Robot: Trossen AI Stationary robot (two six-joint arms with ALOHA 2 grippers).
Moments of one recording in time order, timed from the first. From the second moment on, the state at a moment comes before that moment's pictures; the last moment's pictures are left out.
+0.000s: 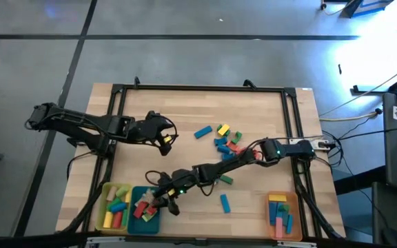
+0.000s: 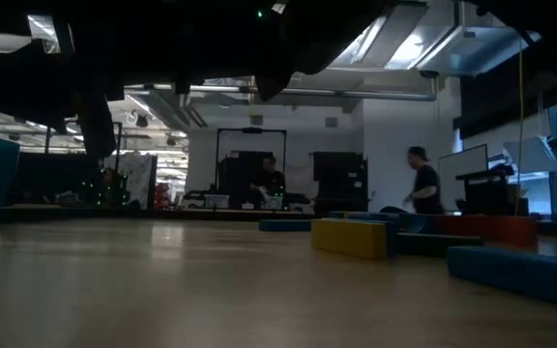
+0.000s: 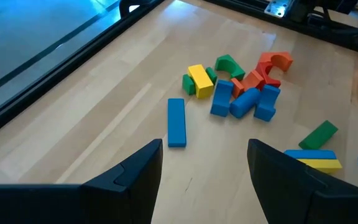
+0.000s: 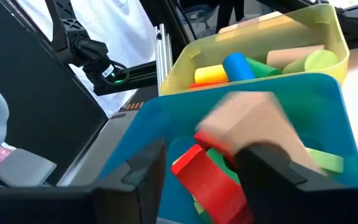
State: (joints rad) left arm -0.11 1.12 0.87 -0.41 -0.48 -0.42; right arm 0.29 2.48 1.86 0.39 -0.25 0.39
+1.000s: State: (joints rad) left arm -0.11 1.12 0.87 -0.41 -0.48 -0.45; right arm 0.28 2.20 1.86 -0.71 -0.31 0.17
